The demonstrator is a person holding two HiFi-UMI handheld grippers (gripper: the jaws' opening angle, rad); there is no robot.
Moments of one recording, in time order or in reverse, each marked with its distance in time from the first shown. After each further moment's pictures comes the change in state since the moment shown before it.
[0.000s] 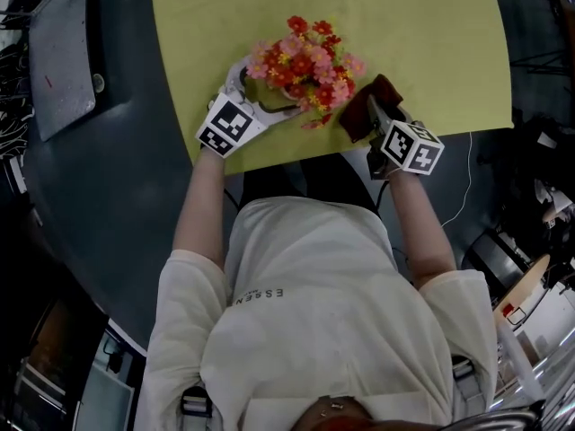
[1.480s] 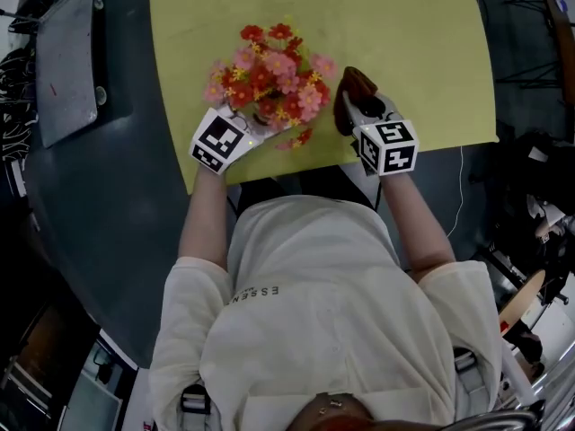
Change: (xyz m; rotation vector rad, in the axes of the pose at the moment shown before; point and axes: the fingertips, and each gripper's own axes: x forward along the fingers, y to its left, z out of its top) left arm 0.006 -0.007 0.079 -0.022 -0.139 0.073; right arm 0.000 0.039 0.064 -0.459 -0.050 0.120
